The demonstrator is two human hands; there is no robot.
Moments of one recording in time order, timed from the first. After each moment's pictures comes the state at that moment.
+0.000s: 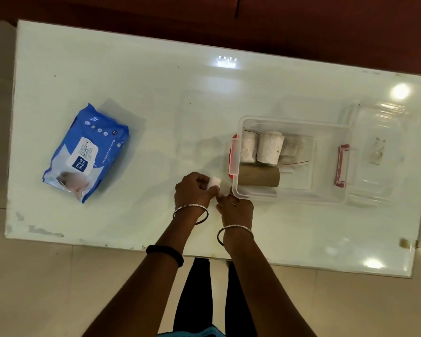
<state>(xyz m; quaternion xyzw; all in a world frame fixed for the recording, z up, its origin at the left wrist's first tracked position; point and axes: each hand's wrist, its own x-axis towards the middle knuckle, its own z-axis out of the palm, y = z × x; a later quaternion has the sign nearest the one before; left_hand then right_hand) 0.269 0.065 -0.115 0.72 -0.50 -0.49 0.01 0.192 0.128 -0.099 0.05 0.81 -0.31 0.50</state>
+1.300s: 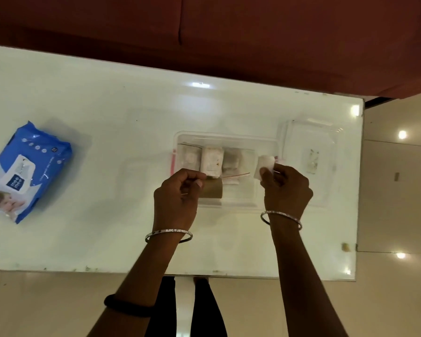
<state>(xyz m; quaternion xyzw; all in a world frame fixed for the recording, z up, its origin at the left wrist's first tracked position) 0.175 0.081 -0.023 0.63 -0.55 -0.52 0.20 -0.007 0.128 -0.029 -0.16 0.92 -0.28 0.23</state>
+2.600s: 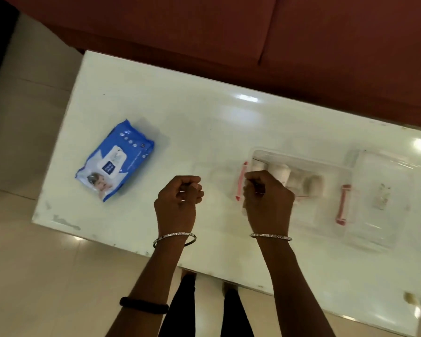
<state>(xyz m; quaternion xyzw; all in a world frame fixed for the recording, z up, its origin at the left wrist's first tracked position) 0.286 0.061 -0.017 0.72 -0.38 -0.48 0.33 0.130 0.076 -0.019 -0.43 0.81 -0.29 0.26</state>
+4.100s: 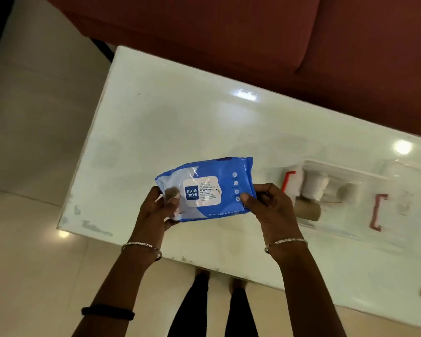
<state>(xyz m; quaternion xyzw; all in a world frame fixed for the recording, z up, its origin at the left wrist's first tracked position) 0.459 0.039 -0.036 0.63 -0.24 -0.68 0.31 0.225 0.061 -0.021 -0.17 0.68 -0.41 0.58</state>
